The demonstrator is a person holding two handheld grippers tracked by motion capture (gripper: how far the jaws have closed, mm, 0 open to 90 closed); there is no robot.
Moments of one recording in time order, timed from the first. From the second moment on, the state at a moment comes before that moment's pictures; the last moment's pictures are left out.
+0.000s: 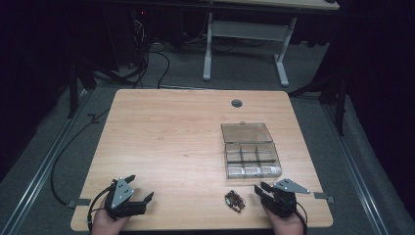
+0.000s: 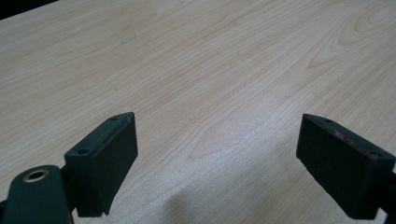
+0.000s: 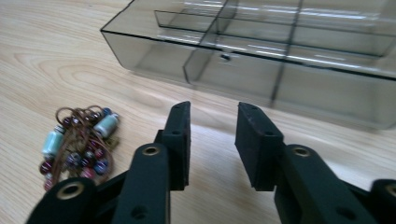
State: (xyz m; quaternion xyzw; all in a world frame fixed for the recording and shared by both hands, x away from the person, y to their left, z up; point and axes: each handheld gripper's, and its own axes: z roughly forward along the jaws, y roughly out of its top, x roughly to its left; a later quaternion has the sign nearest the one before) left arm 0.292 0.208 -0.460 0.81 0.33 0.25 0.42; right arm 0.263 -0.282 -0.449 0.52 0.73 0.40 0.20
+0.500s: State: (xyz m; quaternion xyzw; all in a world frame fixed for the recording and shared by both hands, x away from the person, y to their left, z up) left arm 0.292 0.206 -0.461 0.81 0.32 0.25 0.42; right arm 0.263 -0.282 -0.453 0.53 0.72 0.40 0.19
